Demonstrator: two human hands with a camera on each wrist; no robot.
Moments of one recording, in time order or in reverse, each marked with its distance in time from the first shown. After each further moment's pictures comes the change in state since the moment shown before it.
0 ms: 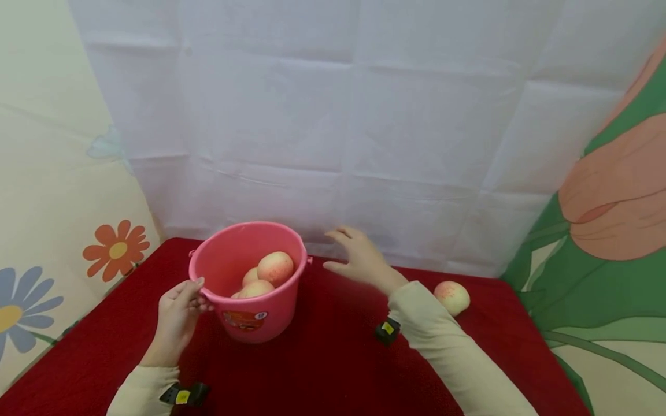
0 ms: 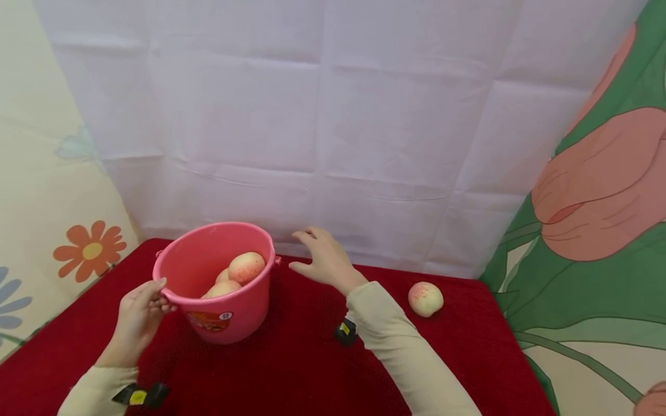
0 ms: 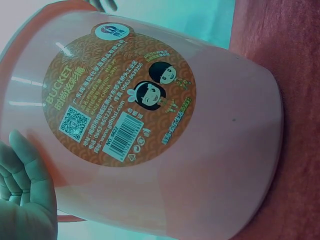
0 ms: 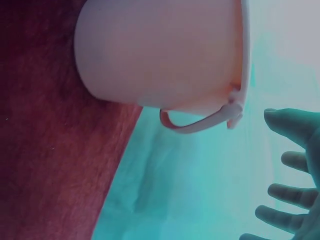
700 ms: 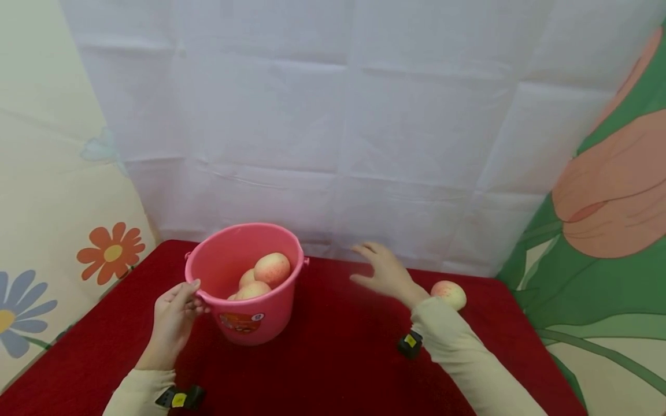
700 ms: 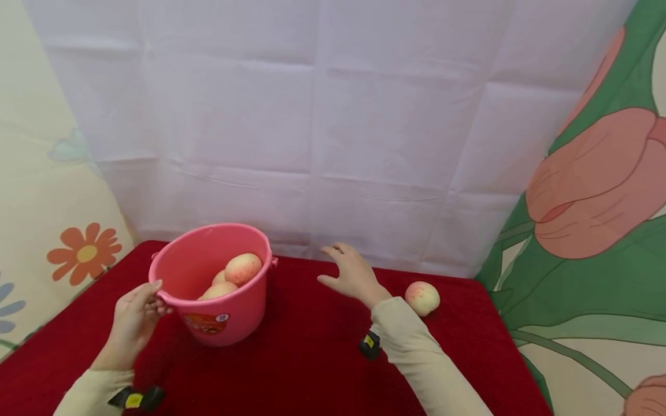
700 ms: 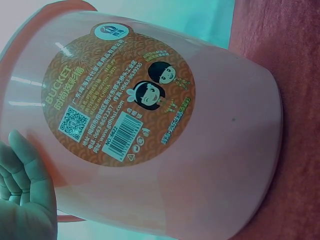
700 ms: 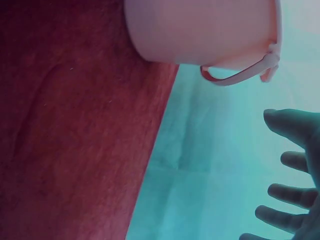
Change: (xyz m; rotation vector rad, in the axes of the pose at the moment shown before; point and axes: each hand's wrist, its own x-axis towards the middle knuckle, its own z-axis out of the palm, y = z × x) left_hand 0.000 0.000 -0.002 0.011 -0.015 0.001; right_hand -0.044 0.036 0.002 0.002 -0.035 0.105
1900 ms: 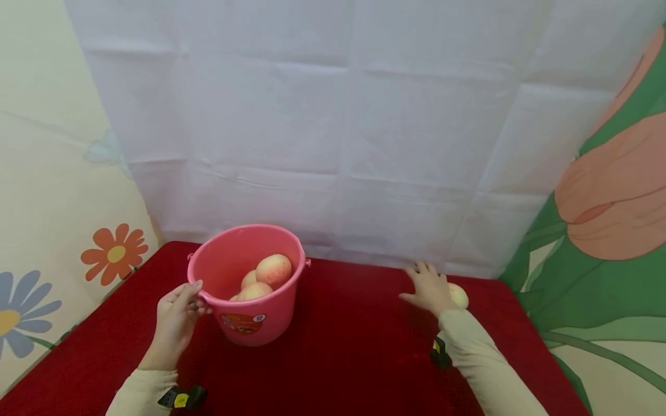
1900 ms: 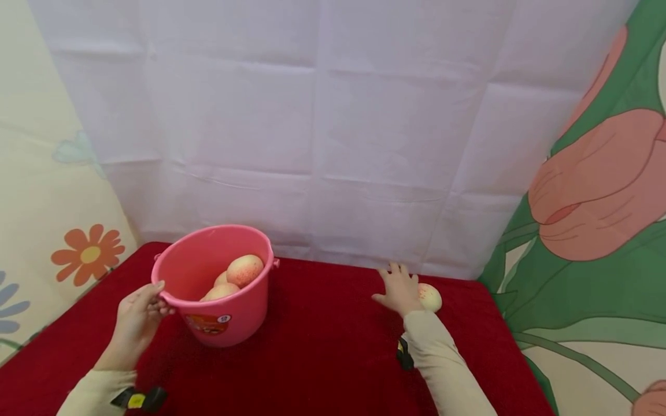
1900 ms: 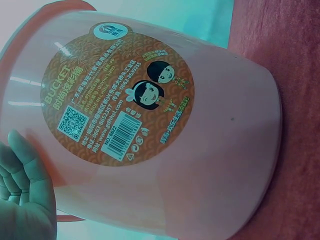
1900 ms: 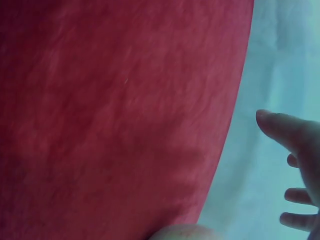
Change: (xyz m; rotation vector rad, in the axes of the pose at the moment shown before) left_hand 0.000 -0.002 0.001 -0.026 -0.006 0.019; right_hand -0.052 0.096 0.022 -0.349 -0.092 0.286
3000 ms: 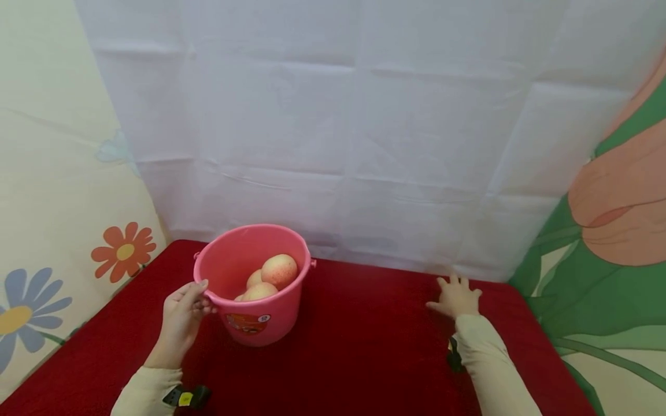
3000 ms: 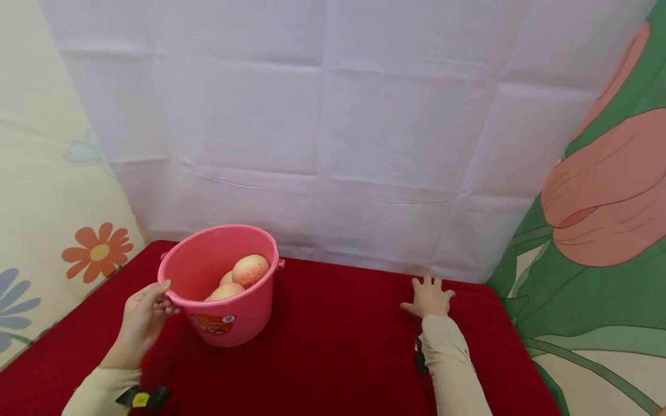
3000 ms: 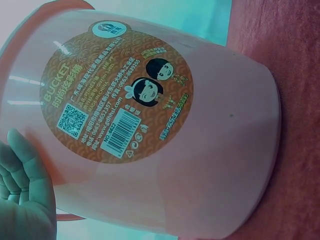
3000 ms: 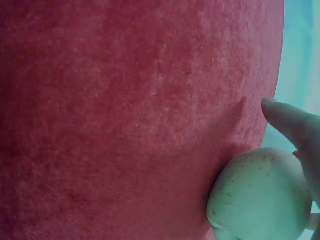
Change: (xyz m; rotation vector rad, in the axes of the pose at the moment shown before) left_hand 0.000 -0.002 0.000 0.011 -0.010 0.022; right_hand -0.012 0.053 0.028 0.013 -0.073 0.191
